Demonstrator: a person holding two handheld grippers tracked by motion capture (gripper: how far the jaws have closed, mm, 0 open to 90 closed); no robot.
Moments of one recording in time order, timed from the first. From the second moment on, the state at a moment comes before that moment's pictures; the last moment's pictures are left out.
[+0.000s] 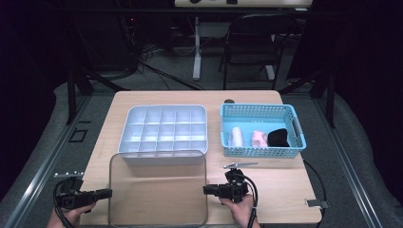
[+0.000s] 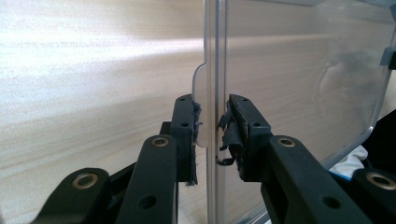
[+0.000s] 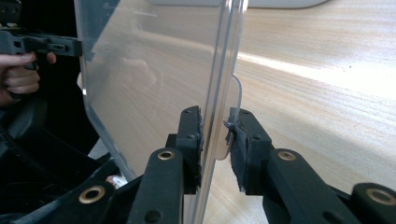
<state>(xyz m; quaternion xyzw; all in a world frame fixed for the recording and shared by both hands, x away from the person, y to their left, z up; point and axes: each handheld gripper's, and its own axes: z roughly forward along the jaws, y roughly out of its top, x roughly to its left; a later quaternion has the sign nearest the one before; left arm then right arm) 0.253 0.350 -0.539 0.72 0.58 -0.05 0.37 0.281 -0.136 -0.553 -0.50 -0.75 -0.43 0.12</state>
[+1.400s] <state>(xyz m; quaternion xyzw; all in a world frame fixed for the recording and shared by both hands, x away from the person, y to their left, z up) 0.256 0.347 -0.548 0.75 0.58 -0.08 0.30 0.275 -0.124 -0.569 -0.49 -0.77 -0.38 0.14</state>
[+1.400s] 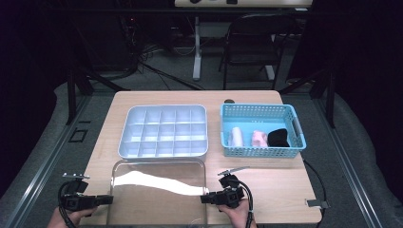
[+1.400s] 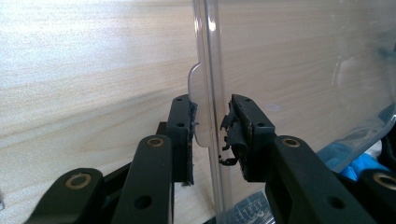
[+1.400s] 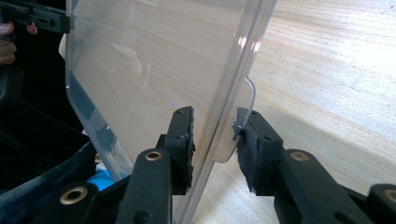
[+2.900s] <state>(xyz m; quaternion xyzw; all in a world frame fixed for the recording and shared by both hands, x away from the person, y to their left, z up) 0.272 0.314 -0.509 0.77 0.55 0.08 0.32 0.289 -0.158 -0.541 -0.43 -0.84 -0.34 0.01</state>
